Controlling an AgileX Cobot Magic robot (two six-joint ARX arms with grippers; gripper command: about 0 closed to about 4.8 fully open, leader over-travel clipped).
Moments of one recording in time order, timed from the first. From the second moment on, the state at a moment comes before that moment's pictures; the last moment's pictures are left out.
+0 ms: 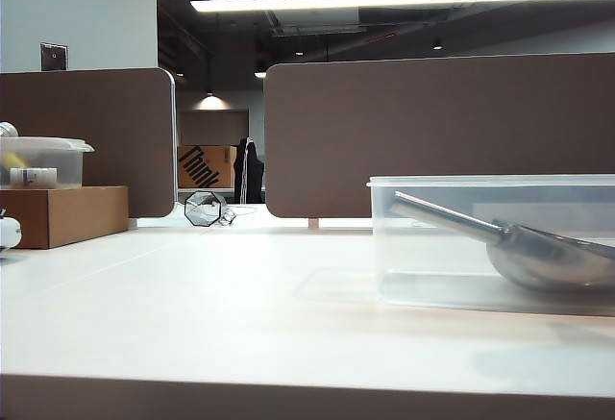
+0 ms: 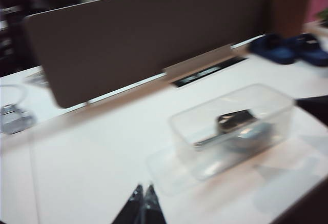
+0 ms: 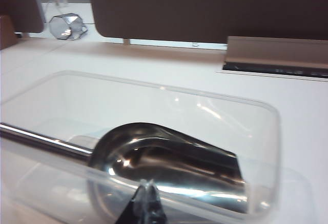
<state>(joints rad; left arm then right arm) -2.10 0.57 0.90 -0.89 -1.47 -0.45 0.09 0.00 0.00 -0.04 -0.11 0.08</state>
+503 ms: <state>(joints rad) -2.09 0.59 0.82 -0.94 -1.39 -0.58 -0.05 0.00 0.00 -0.04 -0.11 0.08</state>
